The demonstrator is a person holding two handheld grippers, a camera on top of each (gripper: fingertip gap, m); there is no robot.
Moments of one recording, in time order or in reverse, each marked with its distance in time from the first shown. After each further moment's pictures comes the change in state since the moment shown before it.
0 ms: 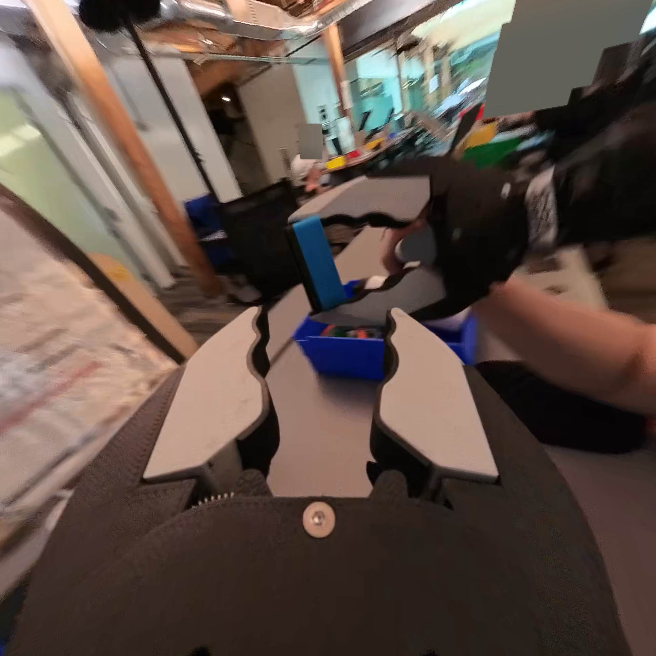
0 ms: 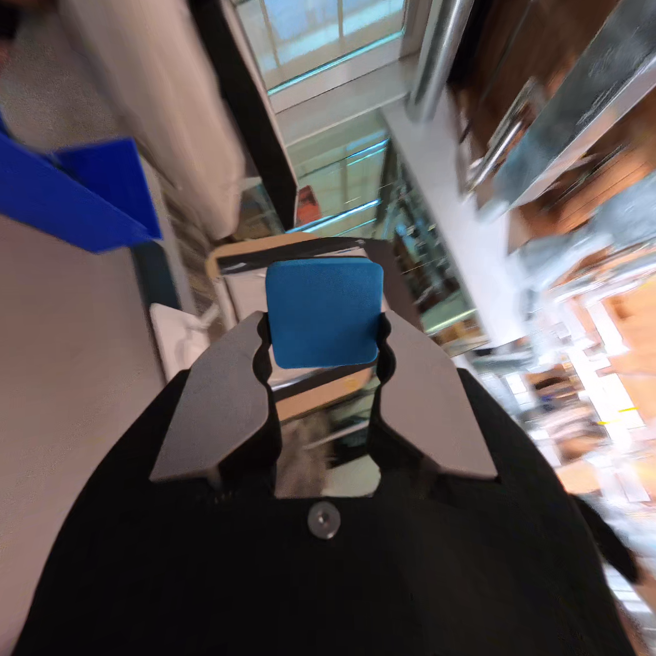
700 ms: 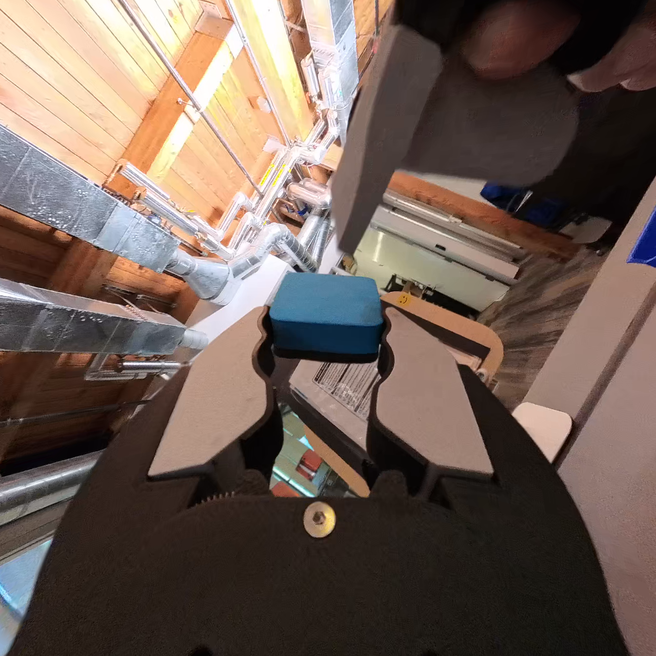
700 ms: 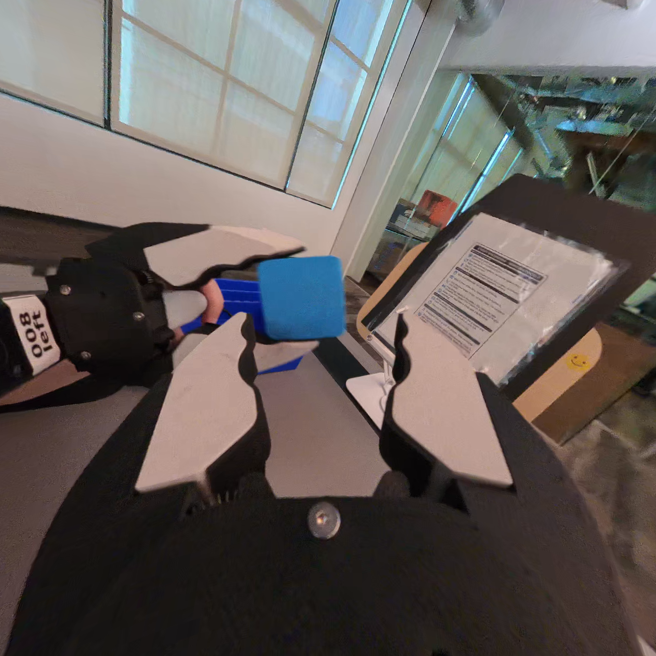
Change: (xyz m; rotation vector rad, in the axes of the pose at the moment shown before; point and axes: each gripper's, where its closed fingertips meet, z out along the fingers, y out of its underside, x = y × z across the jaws) left arm -0.045 -0.002 -0.004 -0.017 -0.763 1.091; right arm -0.004 -0.025 0.004 0.114 -0.271 0.883
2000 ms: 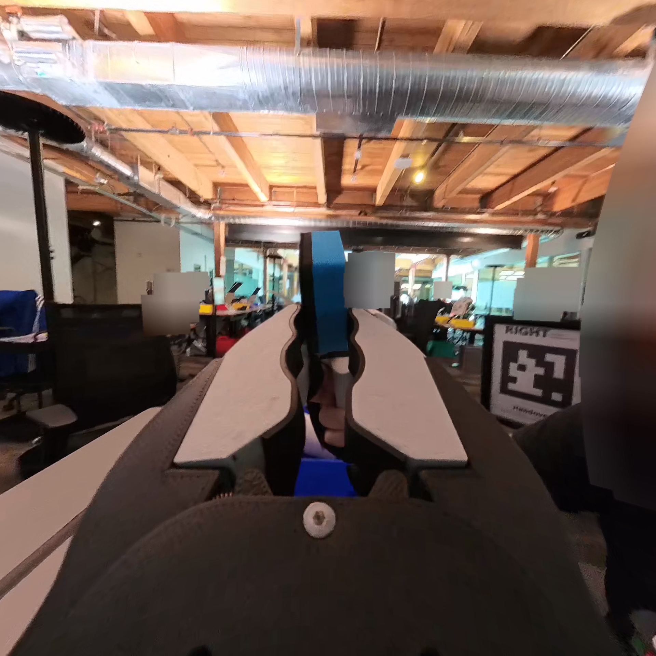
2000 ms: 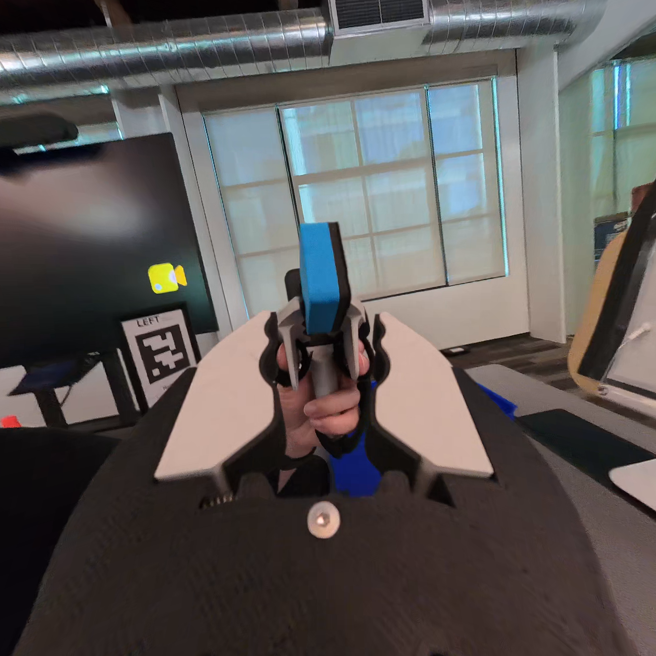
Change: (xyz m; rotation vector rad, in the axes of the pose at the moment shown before) left arm -0.035 -0.028 -0.022 0.524 0.804 -1.643; right arm -0.020 -0.024 0.004 0.377 -0.392 0.664
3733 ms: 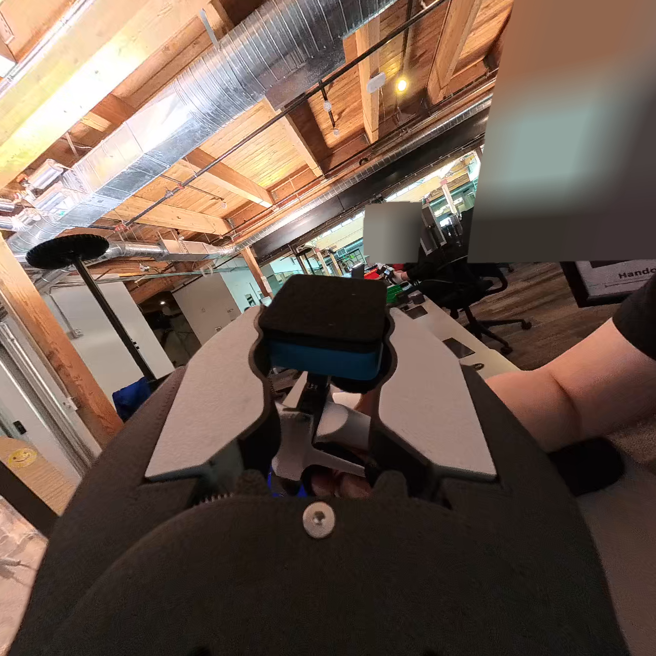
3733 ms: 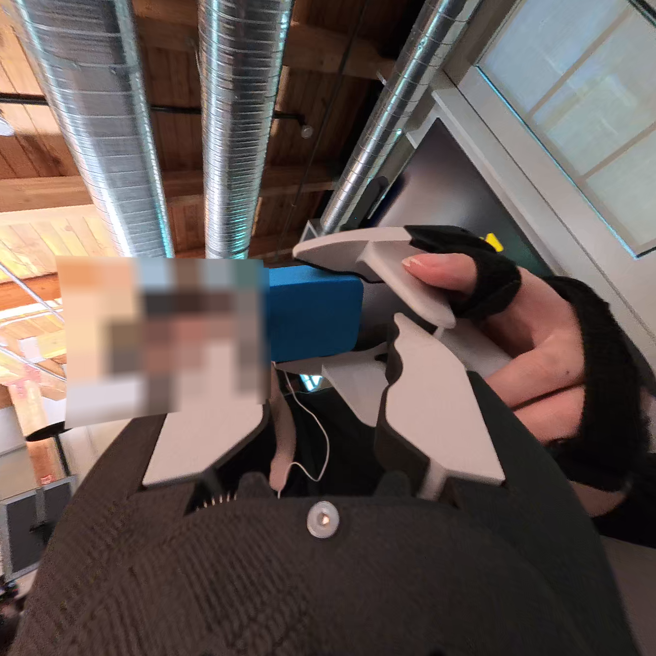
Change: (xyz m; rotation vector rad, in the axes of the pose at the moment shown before) left arm 0.038 0.041 0.020 -0.069 0.061 0.511; right arm -0.038 0.034 -0.009 -0.068 -0.818 0.892
